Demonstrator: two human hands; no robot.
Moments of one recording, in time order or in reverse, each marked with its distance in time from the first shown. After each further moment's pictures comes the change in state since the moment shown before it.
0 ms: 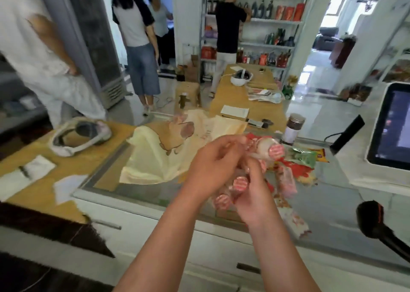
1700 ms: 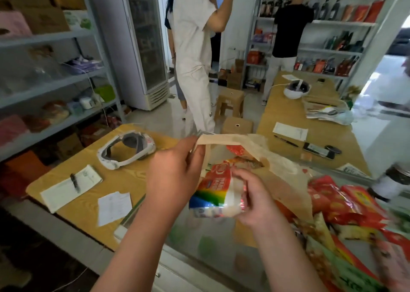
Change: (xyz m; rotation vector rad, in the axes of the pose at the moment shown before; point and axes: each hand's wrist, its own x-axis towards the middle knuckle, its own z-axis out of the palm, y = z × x) left_hand 0.100 -0.052 -0.197 0.736 0.564 0.366; right_hand 0.166 0.063 0.124 -0.153 -0.026 0.465
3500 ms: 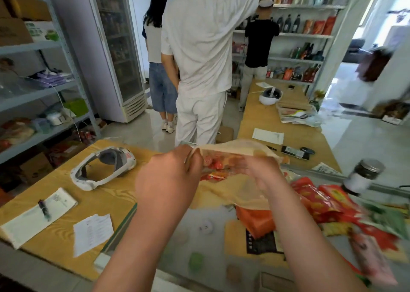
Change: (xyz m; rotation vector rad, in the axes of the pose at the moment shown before) left_hand 0.020 0.020 0.001 0.229 -0.195 -0.130; right_hand 0.055 -0.064 -0.041 -0.502 0.255 -0.404
